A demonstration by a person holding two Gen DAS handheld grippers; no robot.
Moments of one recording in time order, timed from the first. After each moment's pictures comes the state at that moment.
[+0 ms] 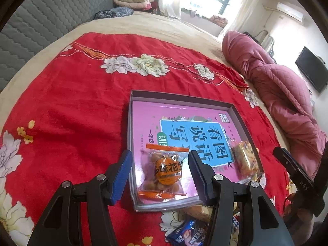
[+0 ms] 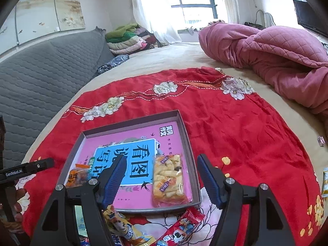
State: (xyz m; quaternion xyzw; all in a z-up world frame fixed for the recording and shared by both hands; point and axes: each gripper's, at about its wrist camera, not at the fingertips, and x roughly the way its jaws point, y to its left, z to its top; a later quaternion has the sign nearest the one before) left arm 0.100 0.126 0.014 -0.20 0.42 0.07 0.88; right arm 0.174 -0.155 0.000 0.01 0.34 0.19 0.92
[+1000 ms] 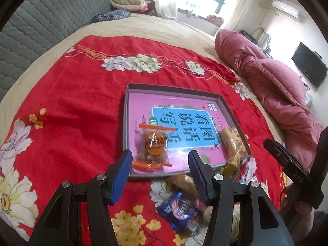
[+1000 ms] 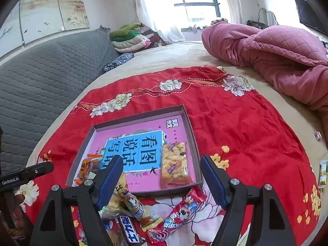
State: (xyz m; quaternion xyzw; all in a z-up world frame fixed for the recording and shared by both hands) left arm 0.053 0.095 0.033 -0.18 0.42 0.06 0.89; right arm 0.142 -0.162 0.010 0.01 0.36 0.20 0.91
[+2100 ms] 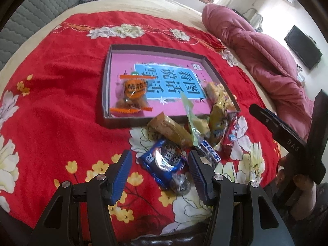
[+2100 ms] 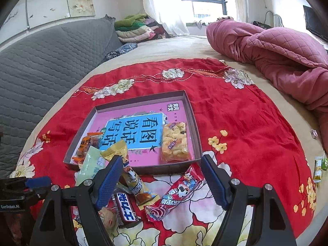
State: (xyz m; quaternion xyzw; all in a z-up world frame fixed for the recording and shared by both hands) left arm 0.013 0.055 0.002 -0.19 0.49 0.01 0.85; right arm 0.114 -0.163 -0.002 -0.02 0.37 0.21 0.90
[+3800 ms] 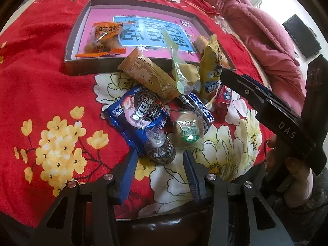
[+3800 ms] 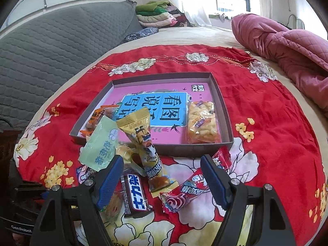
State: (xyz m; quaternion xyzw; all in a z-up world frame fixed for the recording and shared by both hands) left arm 0.015 0.018 -0.046 -0.21 0.56 -0.05 0.80; right arm 0.107 -0.137 -0.038 -0.07 0.40 0.27 0.87
